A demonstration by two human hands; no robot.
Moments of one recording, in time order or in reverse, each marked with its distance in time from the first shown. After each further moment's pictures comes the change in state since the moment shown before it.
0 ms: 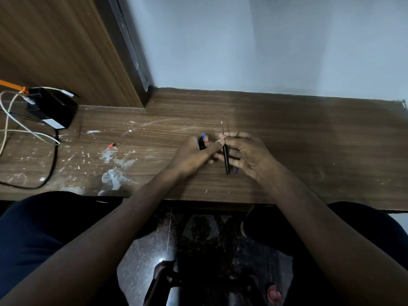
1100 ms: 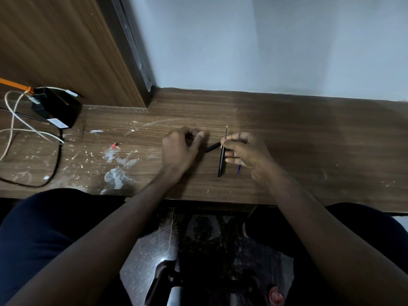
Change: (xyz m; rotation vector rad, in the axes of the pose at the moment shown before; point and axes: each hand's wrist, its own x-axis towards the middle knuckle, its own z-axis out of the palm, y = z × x) left_hand 0.003 -0.009 -0.022 0.592 0.464 0.181; right_hand 0.000 0.004 -0.006 -0.381 0.105 -0.137
